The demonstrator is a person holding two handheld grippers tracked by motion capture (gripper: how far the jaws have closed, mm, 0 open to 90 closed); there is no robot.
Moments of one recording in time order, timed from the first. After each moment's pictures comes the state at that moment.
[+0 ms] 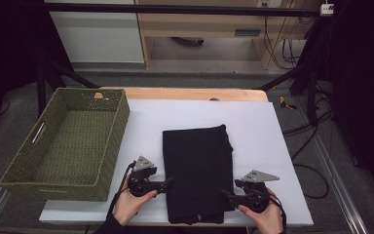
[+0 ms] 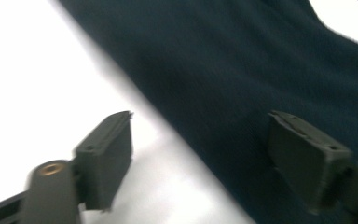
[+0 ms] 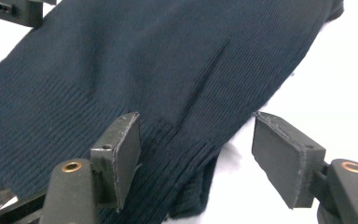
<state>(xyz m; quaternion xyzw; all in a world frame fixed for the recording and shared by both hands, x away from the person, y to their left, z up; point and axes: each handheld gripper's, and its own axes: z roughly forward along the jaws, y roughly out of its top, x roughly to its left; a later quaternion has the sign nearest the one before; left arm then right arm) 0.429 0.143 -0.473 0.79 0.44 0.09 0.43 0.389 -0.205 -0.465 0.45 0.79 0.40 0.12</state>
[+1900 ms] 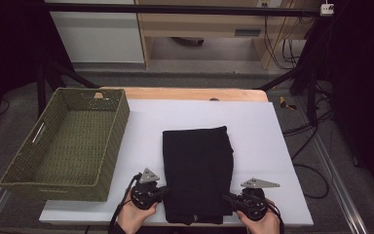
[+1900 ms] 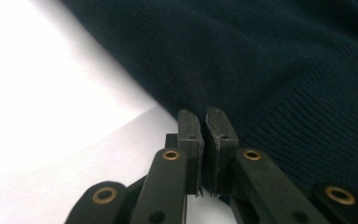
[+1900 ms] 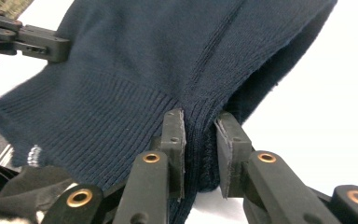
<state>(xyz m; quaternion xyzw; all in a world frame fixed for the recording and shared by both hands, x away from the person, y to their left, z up) 0.404 0.138 -0.472 0.82 0.43 0.06 0.39 0.368 -0.195 -0.464 0.51 0.76 0.40 0.06</state>
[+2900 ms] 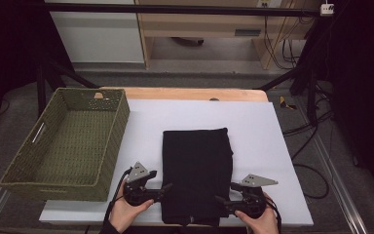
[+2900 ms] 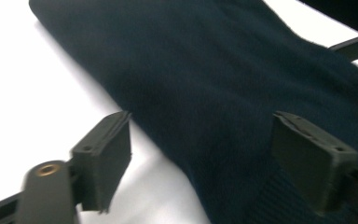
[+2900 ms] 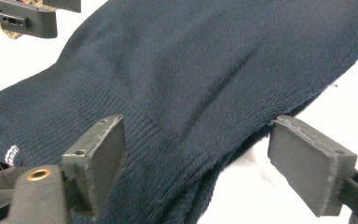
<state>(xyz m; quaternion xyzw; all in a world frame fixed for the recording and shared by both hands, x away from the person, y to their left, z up) 0.414 0.154 -0.465 0.78 0.39 0.10 0.48 0.384 -0.199 -0.474 0.43 0.78 0.45 0.08</state>
